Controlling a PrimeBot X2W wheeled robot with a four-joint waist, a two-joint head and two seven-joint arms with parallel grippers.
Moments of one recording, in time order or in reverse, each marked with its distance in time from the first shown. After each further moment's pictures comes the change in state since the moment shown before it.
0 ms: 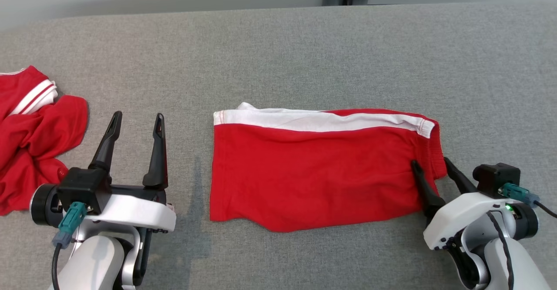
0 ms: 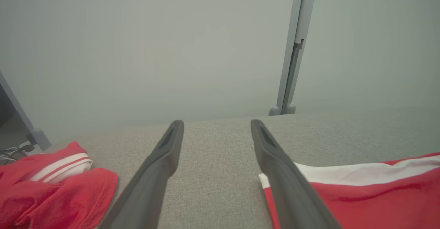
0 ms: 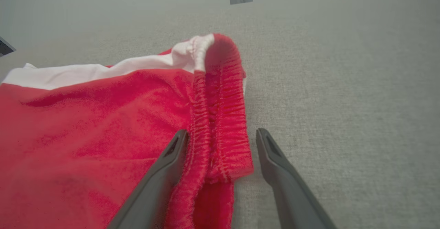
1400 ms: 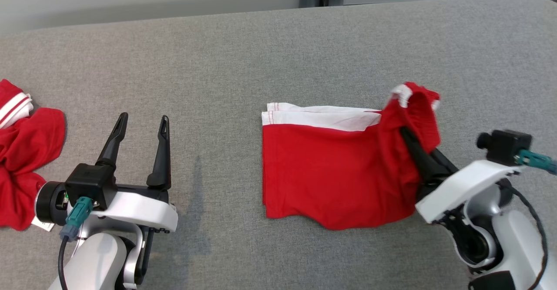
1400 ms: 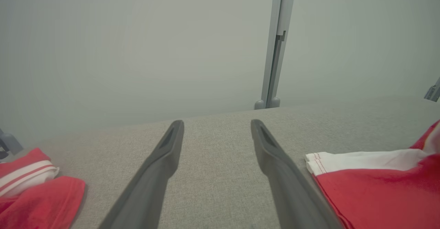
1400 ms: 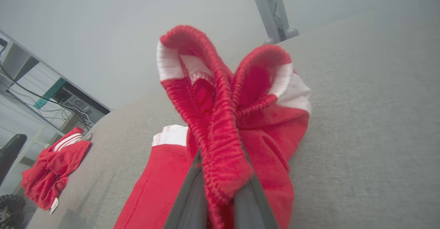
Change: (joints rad) left arm -0.029 0.007 -0.031 0.045 -0.009 -0.010 0.009; right arm -0.064 -0.076 0.135 -0.153 0.441 0.000 0.095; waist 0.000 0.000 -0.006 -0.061
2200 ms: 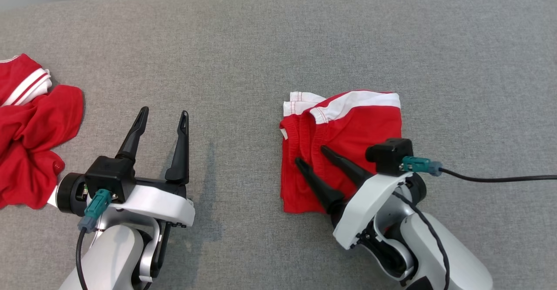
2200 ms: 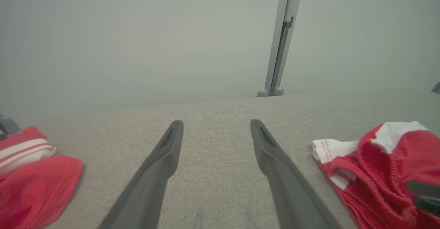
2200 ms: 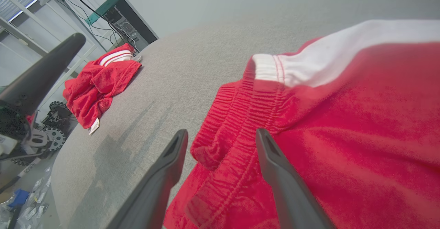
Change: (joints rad) left arm -0.043 -0.043 -0.039 0.036 -0.003 -0.019 -0.009; right arm -0.130 0.091 0.332 0.129 -0.100 0.000 -0.031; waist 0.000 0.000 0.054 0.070
